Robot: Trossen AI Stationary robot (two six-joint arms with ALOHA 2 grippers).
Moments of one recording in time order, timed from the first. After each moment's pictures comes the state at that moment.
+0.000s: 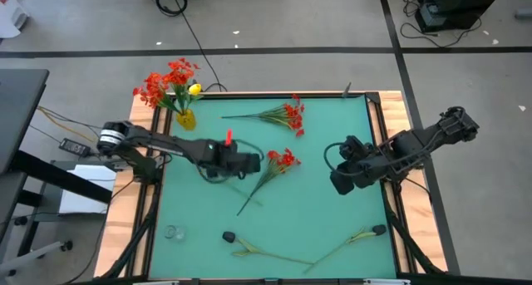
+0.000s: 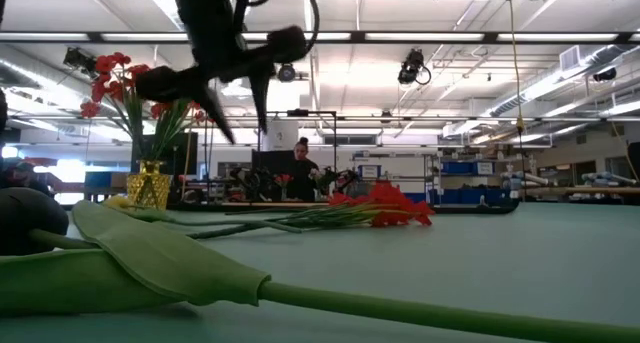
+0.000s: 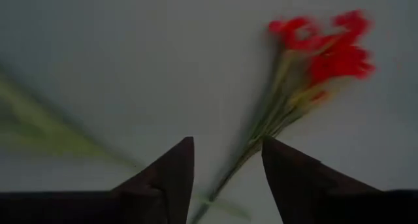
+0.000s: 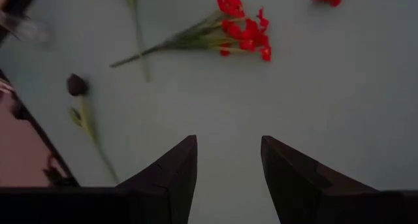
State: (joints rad) left arm -0.10 1.61 1.20 -0.81 -0.25 -1.70; right arm 0.44 1.23 1.40 -1.31 0.35 1.28
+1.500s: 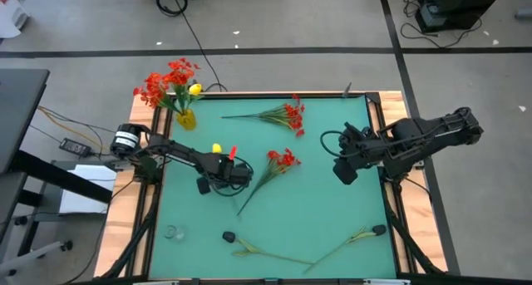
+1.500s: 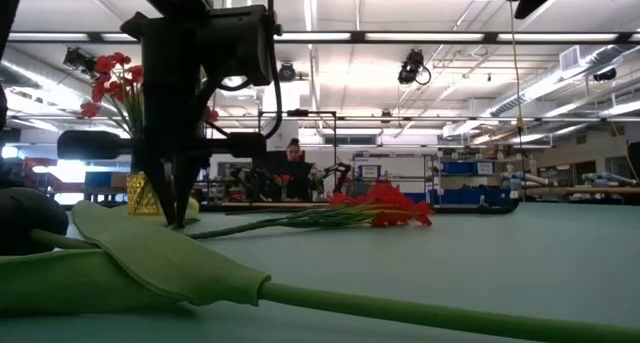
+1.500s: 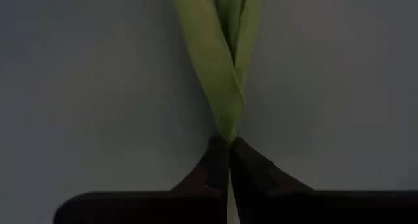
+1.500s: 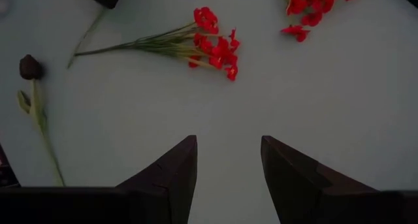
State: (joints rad) left arm -0.10 1.79 0.99 -0.75 -0.18 -2.02; right arm 0.29 1.19 1.40 -1.37 0.32 0.96
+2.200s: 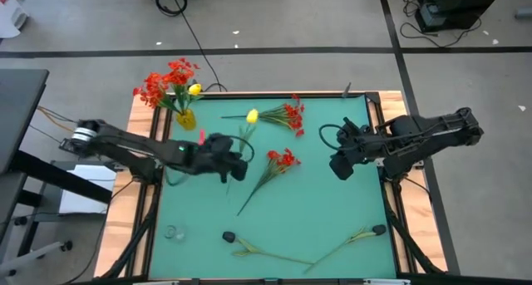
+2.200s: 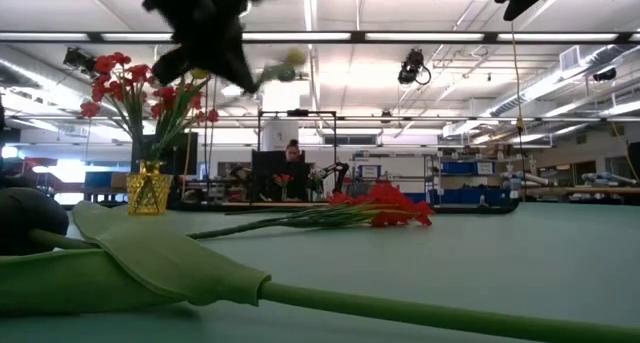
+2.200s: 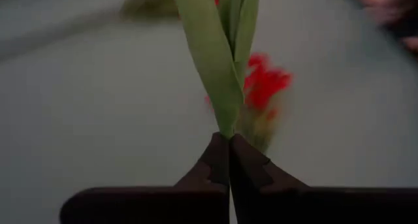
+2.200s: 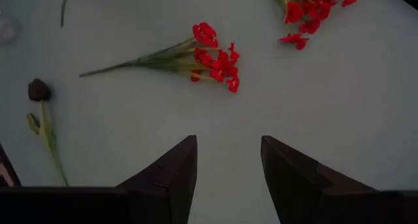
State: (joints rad) left arm -0.17 1.32 0.98 -0.51 -0.57 -0.98; right arm 0.25 1.20 1.40 -1.33 0.32 0.97
